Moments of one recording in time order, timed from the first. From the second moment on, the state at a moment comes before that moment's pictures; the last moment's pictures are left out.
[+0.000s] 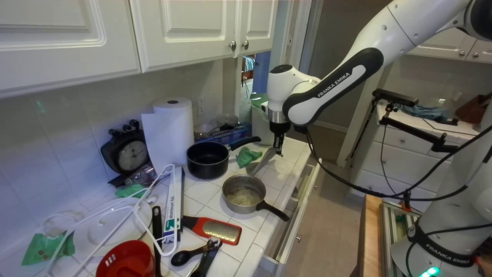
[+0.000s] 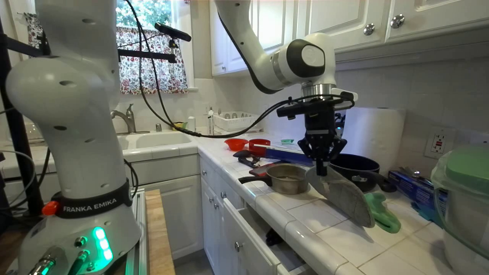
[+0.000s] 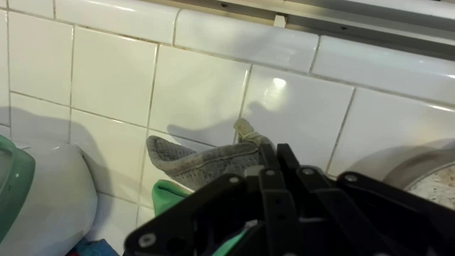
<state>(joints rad) -0.10 0.14 -0.08 -2.26 -0.35 2.38 -0.13</state>
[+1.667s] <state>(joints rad) -0.05 0.18 -0.06 -2.13 -0.25 2.38 0.05</state>
